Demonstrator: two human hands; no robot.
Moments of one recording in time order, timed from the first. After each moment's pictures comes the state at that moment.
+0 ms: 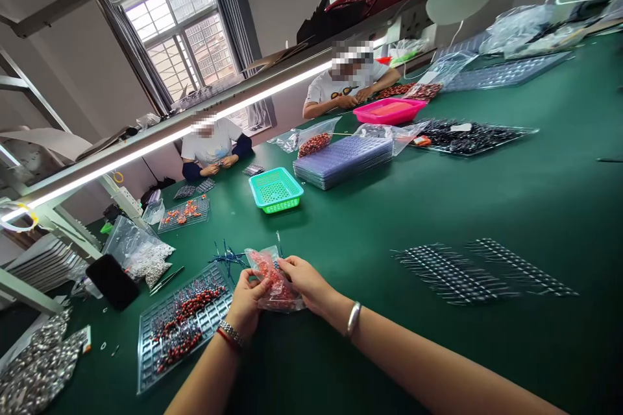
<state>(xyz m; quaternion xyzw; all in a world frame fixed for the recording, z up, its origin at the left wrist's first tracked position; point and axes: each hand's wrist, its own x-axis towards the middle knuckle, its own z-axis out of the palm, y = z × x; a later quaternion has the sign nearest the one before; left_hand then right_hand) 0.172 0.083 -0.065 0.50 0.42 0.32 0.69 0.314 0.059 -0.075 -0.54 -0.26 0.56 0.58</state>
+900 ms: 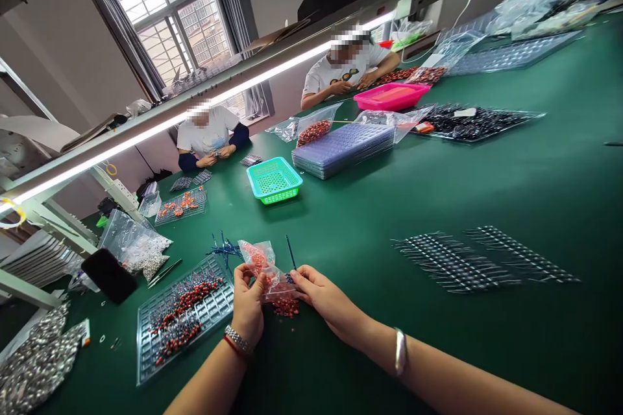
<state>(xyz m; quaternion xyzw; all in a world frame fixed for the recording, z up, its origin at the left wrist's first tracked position) 0.180 0.062 -0.075 0.49 0.40 0.47 0.61 0.318 0.002 -0.085 -0.47 -0.32 0.54 0.62</state>
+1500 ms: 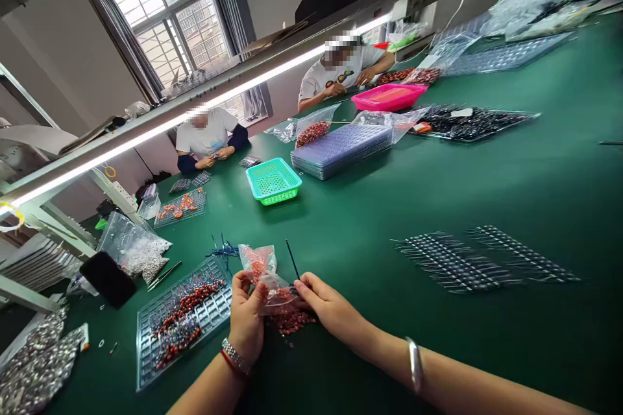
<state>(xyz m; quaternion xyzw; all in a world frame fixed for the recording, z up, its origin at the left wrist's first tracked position) 0.170 0.047 -0.069 0.46 0.36 0.49 0.65 0.322 -0.012 -0.082 -0.50 -0.39 0.50 0.59</state>
